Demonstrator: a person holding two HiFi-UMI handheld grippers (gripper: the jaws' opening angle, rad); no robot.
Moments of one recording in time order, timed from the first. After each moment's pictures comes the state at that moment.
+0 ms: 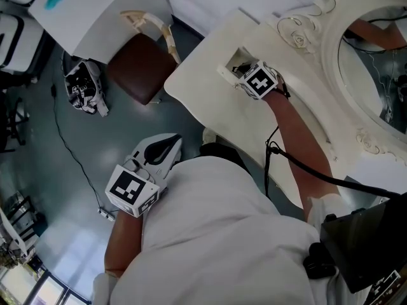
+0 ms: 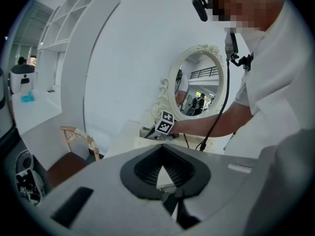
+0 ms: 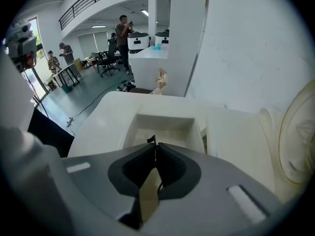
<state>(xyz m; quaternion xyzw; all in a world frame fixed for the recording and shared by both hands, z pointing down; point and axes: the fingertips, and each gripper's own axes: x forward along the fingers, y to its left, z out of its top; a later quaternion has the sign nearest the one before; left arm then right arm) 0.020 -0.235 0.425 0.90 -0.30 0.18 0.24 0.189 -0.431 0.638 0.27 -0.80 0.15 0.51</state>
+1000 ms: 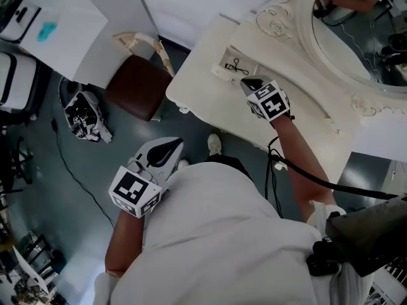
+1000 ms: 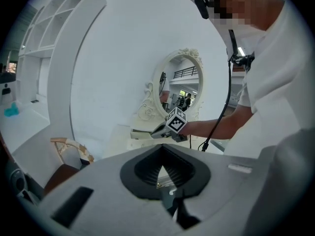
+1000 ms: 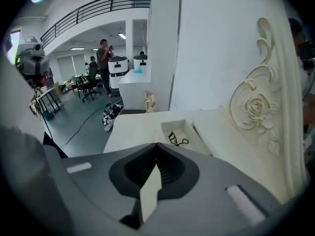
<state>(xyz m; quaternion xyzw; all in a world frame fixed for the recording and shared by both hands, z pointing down) -0.019 -0.193 0.401 0.94 -0.22 0.18 0.19 0.186 -0.338 0.549 0.42 -0.80 0.17 0.39</state>
